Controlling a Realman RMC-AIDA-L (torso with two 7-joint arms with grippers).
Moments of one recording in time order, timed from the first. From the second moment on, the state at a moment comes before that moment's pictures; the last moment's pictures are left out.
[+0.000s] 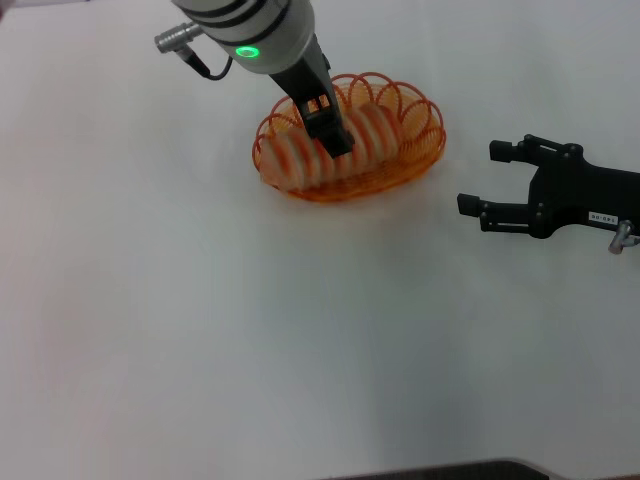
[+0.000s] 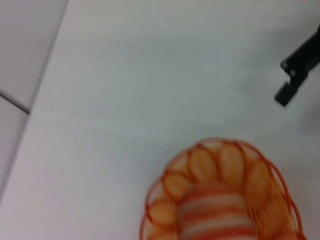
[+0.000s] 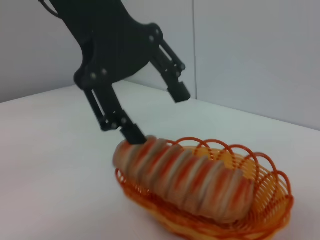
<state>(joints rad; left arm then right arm) -1.00 -2.17 1.65 1.18 2.69 1.33 -2.43 0.38 2.08 -0.54 -0.58 -2.04 -1.44 1.06</state>
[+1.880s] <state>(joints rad) -0.39 -2.16 0.82 0.85 2.15 1.62 -1.42 0.38 2.07 -0.53 -0.57 -2.04 -1.44 1.14</state>
